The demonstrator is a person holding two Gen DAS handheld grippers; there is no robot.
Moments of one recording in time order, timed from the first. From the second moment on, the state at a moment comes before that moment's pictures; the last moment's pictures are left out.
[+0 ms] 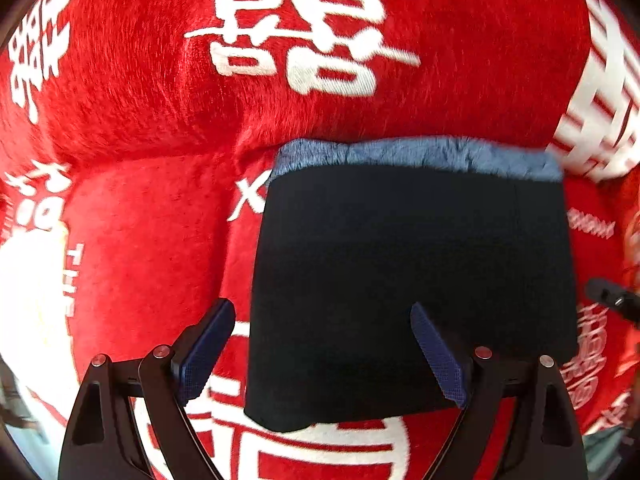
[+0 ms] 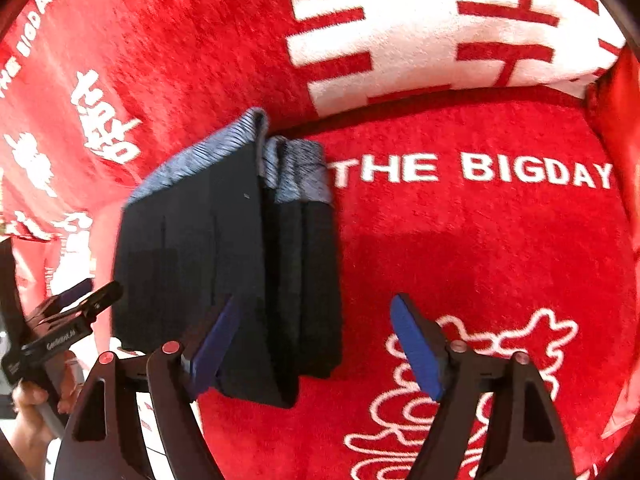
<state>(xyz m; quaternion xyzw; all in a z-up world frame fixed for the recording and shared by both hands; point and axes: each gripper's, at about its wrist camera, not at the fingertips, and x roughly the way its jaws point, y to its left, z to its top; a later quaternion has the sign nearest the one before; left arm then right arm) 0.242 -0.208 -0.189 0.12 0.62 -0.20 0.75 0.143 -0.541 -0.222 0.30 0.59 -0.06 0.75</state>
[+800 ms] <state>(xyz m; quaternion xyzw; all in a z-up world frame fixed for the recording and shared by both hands) 0.309 -0.189 -0.282 -0.01 0.70 -0.35 0.62 0.187 -0.560 -0.306 0.45 0.59 0.11 0.66</state>
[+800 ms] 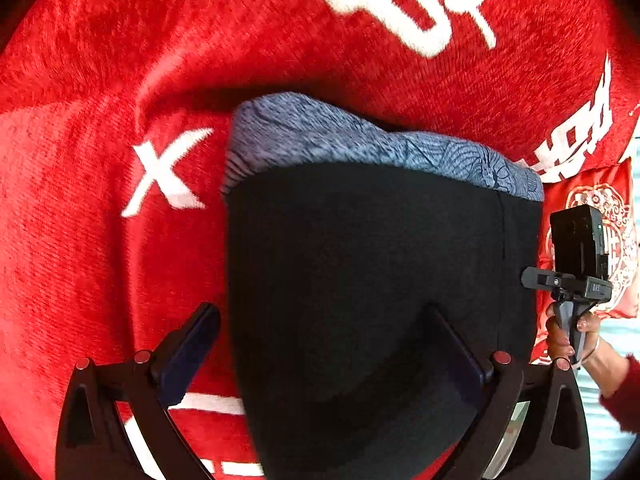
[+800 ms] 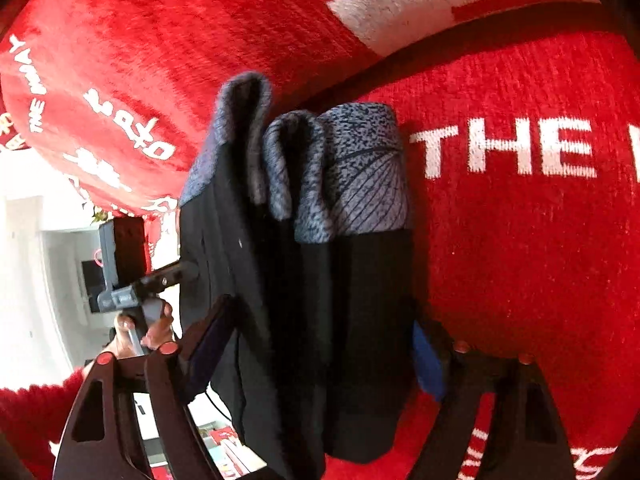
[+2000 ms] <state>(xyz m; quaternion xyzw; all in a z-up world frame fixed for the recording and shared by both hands) 0.154 -0.153 -0.212 0.09 0.65 -0.26 0.71 0.060 -0.490 -0.249 0.38 0.61 -0.01 0.70</state>
